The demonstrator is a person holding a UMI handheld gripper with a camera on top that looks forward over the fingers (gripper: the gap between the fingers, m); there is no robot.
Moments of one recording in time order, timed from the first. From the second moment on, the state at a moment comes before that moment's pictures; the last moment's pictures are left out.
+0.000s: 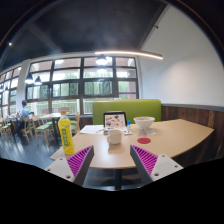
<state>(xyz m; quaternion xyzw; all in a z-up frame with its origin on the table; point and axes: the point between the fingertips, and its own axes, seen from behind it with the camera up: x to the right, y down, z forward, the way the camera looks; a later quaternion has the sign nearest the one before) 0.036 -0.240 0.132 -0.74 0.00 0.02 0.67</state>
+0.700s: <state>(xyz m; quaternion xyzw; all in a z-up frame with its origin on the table) -0.149 -0.178 0.087 -0.74 -0.10 0.10 0.65</state>
